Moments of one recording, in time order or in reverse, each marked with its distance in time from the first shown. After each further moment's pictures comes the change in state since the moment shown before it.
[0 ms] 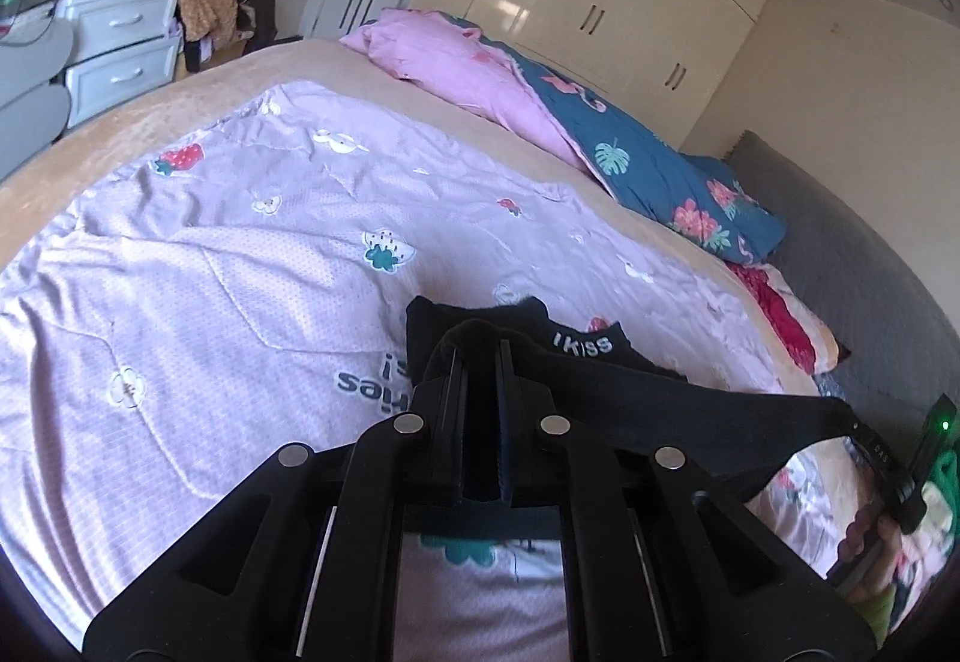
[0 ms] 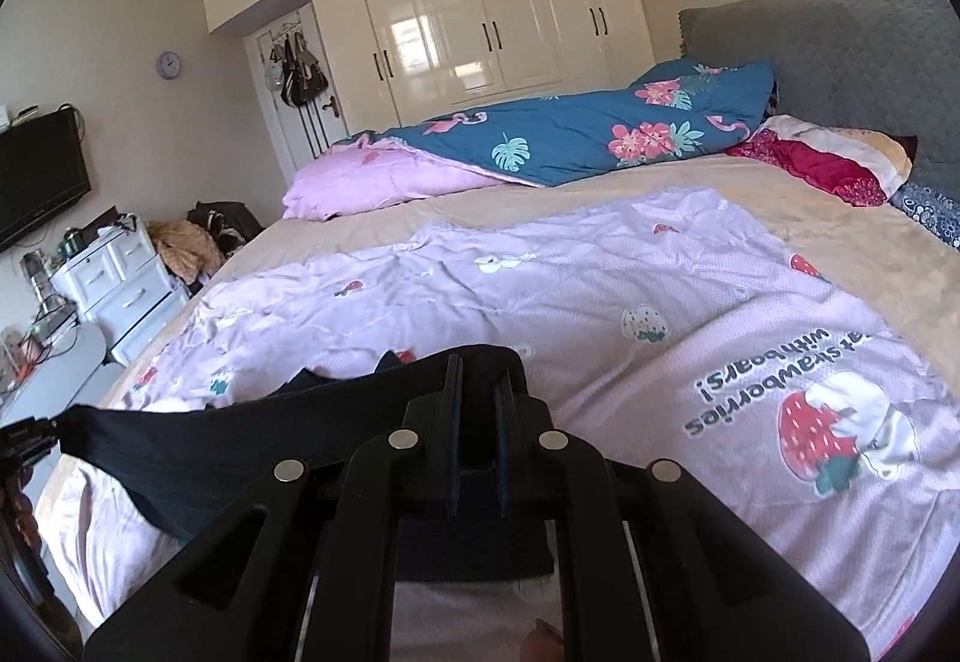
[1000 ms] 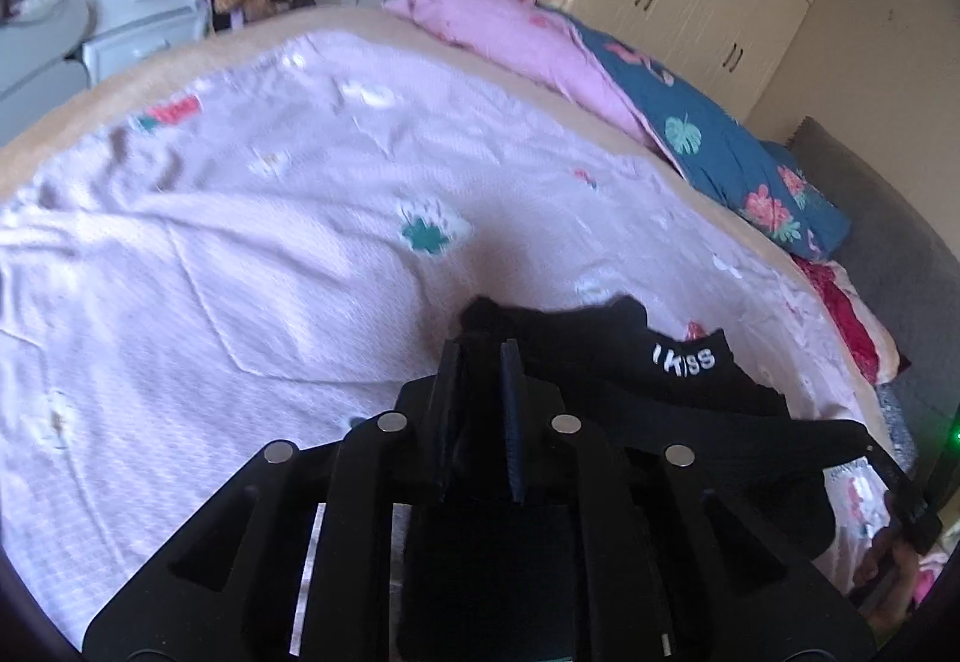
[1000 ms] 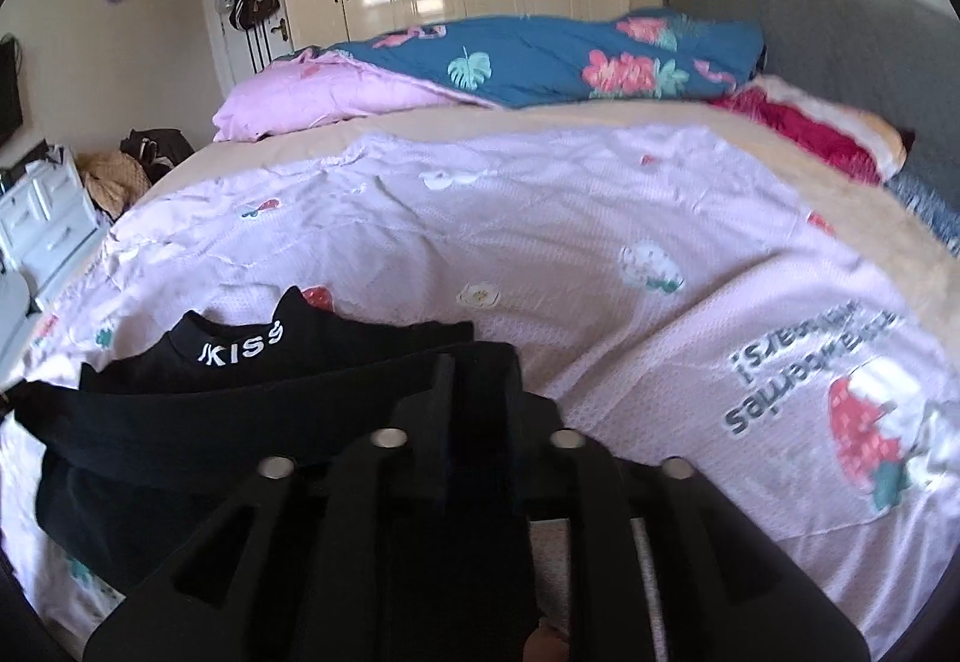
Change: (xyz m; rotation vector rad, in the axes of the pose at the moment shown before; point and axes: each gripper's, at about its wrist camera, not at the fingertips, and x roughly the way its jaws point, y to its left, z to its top) left arm 0.102 0.023 -0.001 -0.009 0.032 0.133; right arm 0.122 0.001 -0.030 -0.075 0.139 -0.175
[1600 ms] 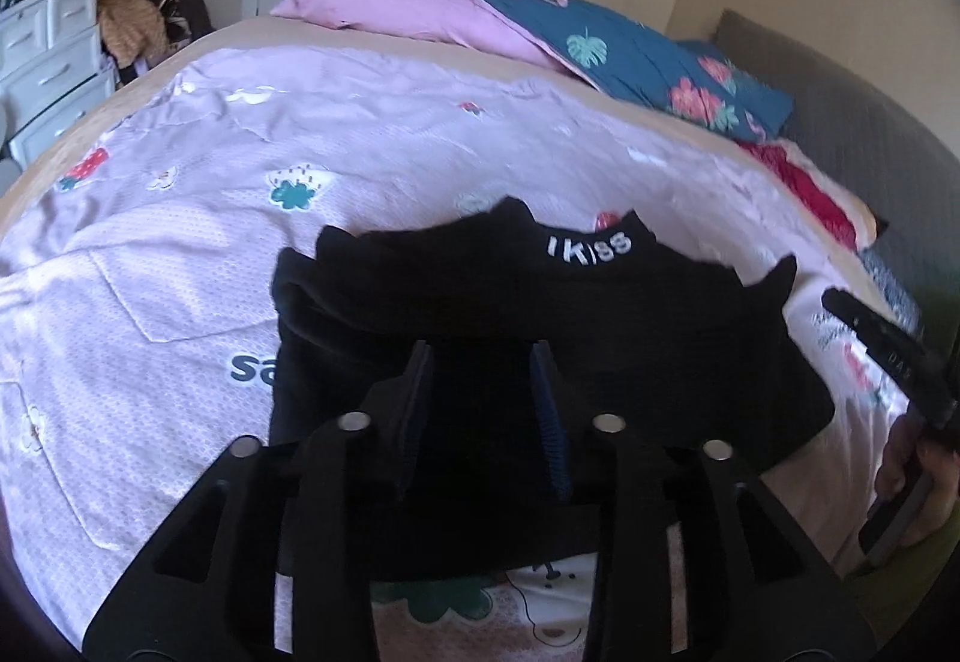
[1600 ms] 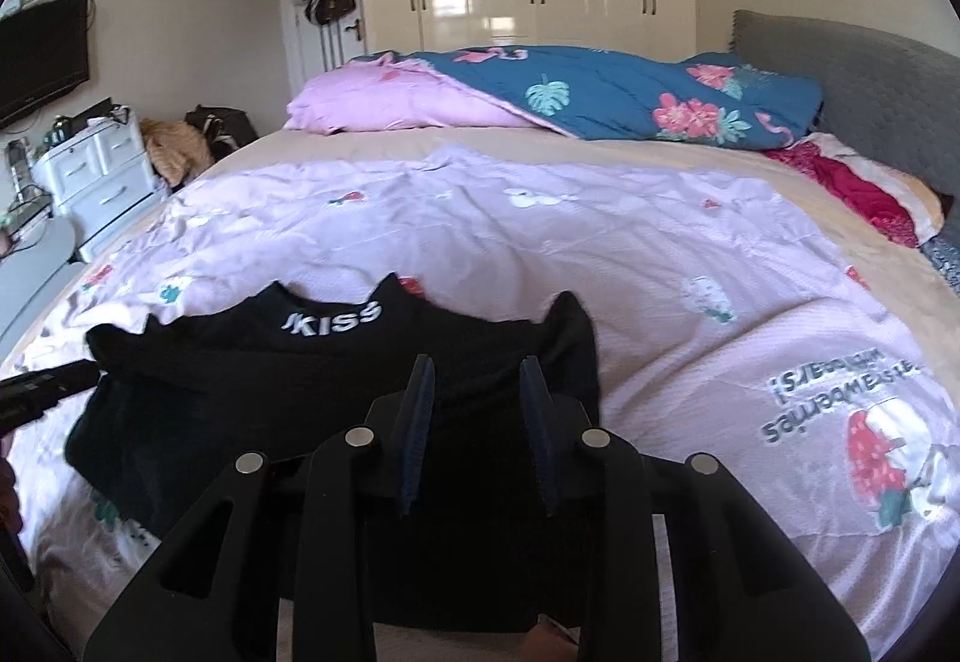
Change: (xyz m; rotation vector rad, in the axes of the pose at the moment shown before) left arm -0.004 -0.072 -0.047 0.272 0.110 -0.070; right arm -0.031 0.041 -0.014 -0.123 -0.025 0.149
